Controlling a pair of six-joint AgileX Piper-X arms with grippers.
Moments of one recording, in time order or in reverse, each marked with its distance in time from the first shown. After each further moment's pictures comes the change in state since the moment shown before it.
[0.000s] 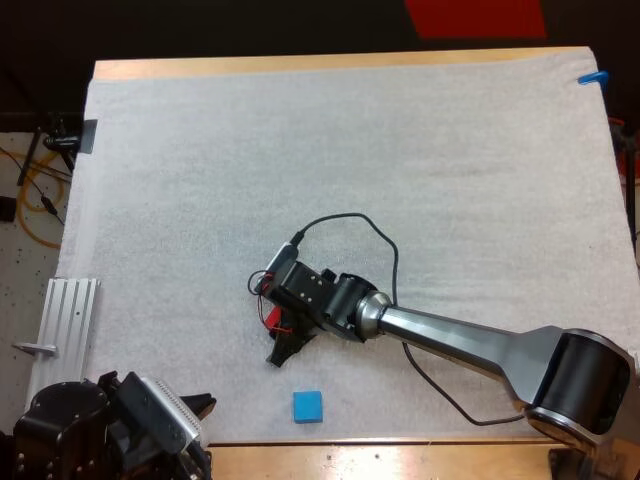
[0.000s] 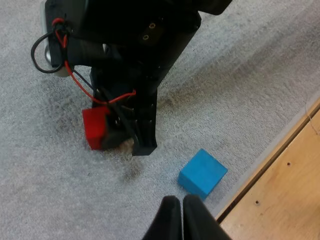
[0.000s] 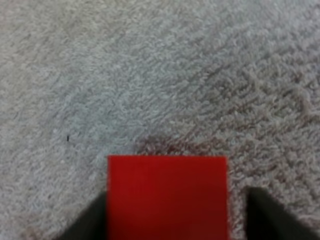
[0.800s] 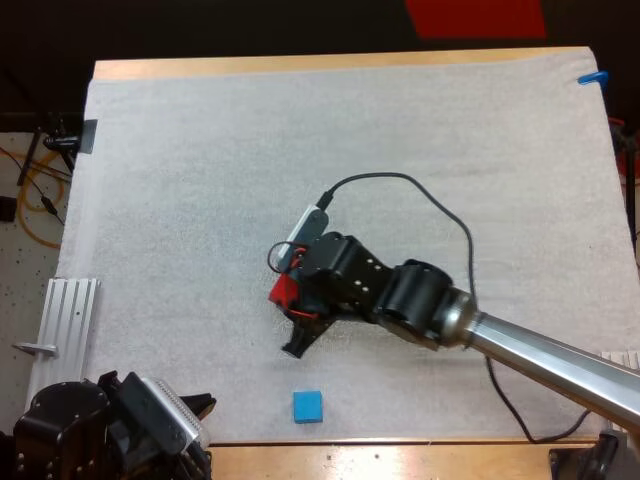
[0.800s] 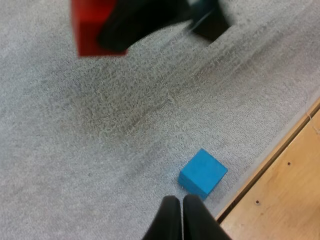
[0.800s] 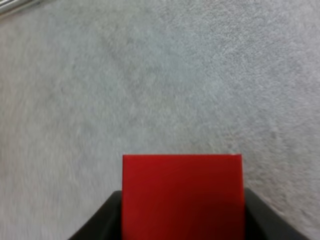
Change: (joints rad) left arm 0.000 0.000 0.000 0.000 0.000 0.008; right arm 0.000 -0.410 -0.011 0.188 0.022 -0.062
